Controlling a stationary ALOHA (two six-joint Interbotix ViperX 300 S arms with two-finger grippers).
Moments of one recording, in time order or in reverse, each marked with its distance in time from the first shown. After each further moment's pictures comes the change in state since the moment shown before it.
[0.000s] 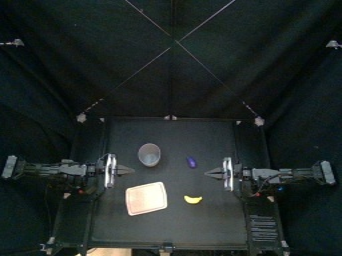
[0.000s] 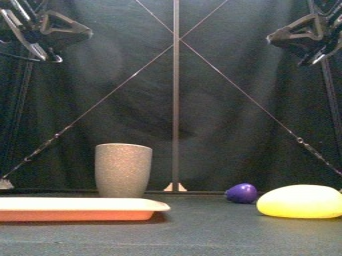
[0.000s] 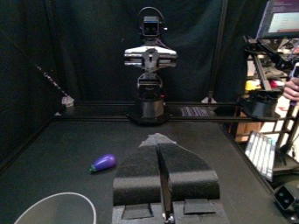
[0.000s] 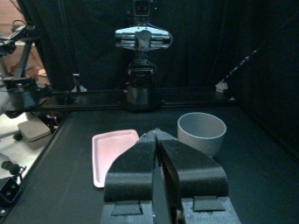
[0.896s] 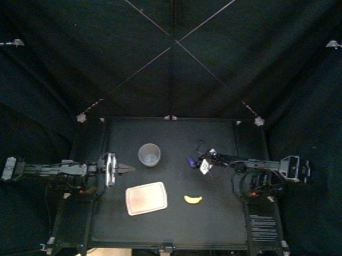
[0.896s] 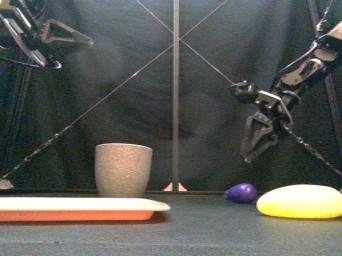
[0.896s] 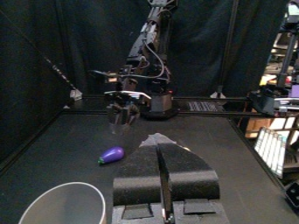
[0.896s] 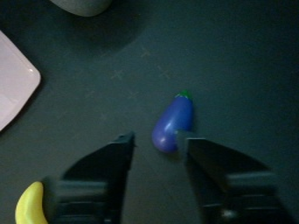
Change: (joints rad) left arm 0.058 0.002 0.021 0.000 0.000 0.005; right arm -0.385 0.695 -0.252 0.195 0.417 0.104
